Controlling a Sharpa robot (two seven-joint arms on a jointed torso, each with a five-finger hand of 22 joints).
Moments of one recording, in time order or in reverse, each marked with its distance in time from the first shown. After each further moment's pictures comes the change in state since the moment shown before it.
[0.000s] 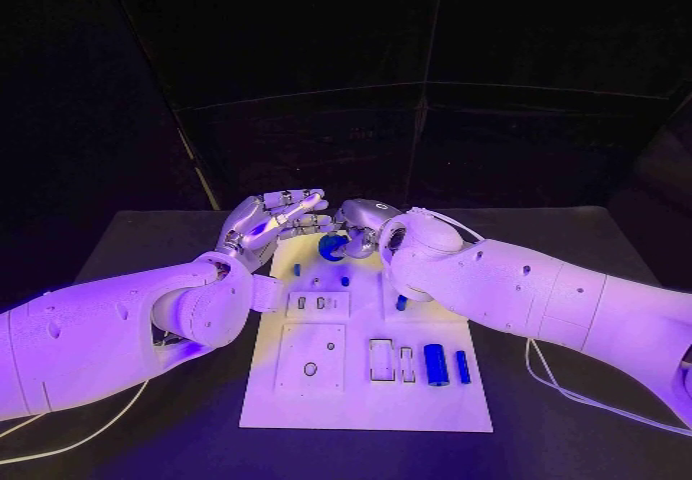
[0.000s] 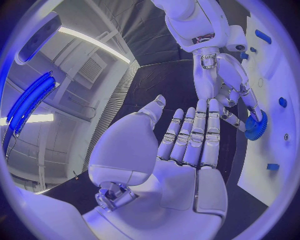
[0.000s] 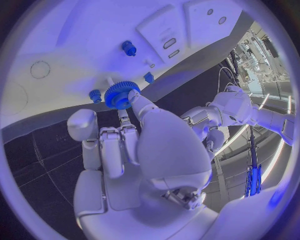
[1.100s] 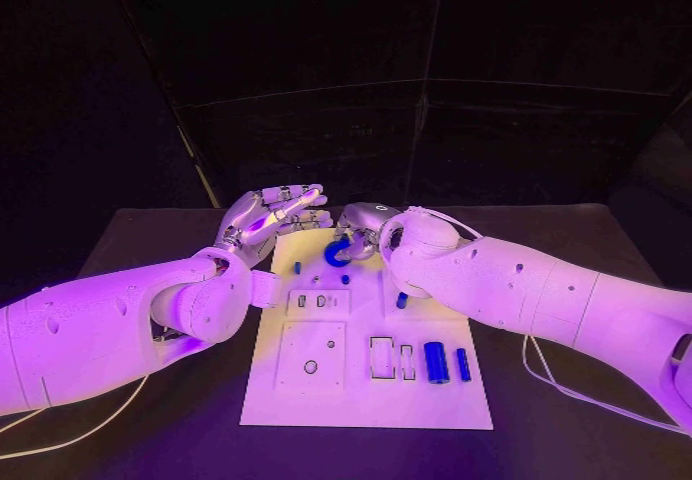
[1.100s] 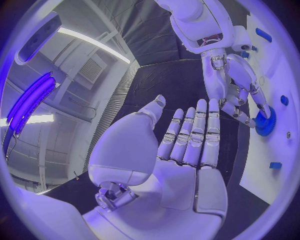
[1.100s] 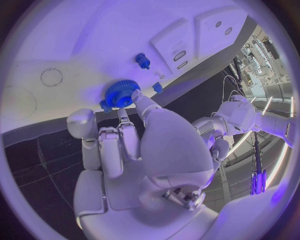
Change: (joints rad) left arm 0.004 -0.003 0.000 -0.001 0.000 0.000 0.000; left_hand 0.000 0.000 -0.003 -0.003 0.000 0.000 0.000 0.000 0.000 0.000 0.000 0.000 0.000 0.000 0.000 0.000 0.000 0.000 0.000 0.000 0.000 0.000; right arm -0.006 0.023 -0.002 -0.053 -0.030 0.068 -0.012; right_hand -0.087 -0.075 -0.014 0.001 -0.017 -0.056 0.017 -0.083 0.040 -0.054 0.039 -0.055 0.000 0.000 0.022 0.000 0.001 0.000 -0.018 0.018 -0.011 -0.023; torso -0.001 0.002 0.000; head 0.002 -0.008
